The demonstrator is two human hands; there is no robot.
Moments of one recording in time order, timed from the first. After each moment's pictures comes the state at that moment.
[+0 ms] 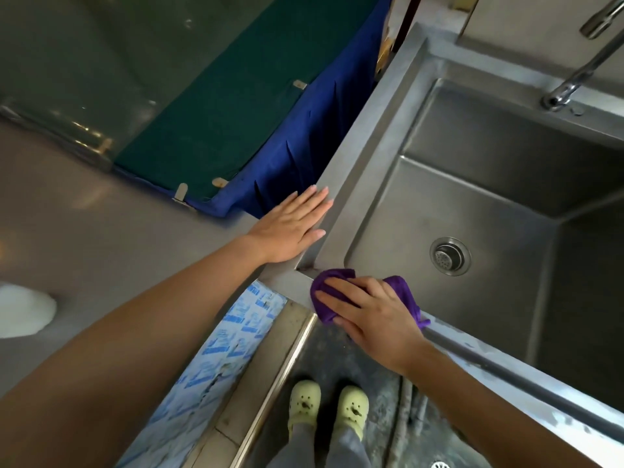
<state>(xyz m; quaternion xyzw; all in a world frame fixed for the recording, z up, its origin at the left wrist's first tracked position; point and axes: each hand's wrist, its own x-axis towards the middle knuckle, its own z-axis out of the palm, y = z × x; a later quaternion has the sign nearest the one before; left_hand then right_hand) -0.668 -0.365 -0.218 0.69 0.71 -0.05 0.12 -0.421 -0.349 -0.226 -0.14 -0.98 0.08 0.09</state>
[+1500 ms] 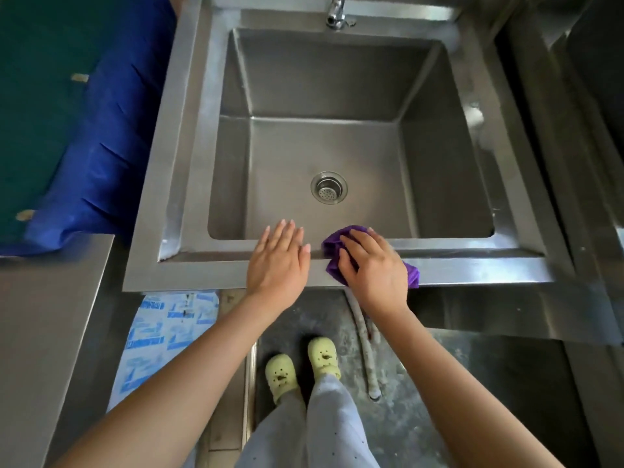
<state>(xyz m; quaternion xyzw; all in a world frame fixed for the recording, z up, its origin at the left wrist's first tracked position) -0.440 -0.380 -0.226 0.70 0.70 -0.02 0.15 -0.277 -0.368 -0.232 -0.59 -0.78 0.06 0.20</state>
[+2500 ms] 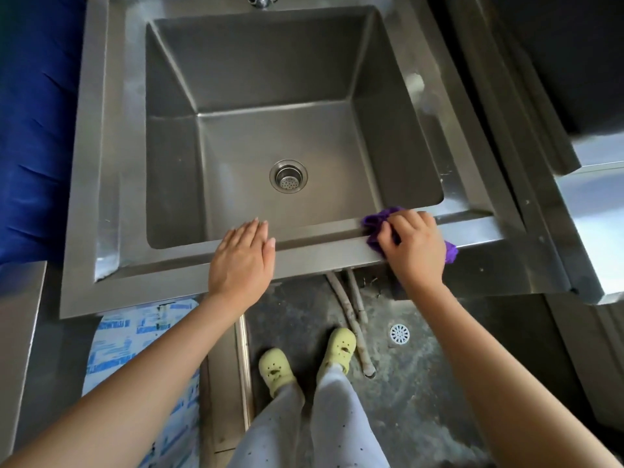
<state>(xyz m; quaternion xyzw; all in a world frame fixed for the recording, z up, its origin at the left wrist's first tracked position) -0.417 -0.375 -0.228 0.72 0.68 -0.04 0.13 -0.152 -0.352 -0.239 -0.67 -0.70 -0.02 0.25</state>
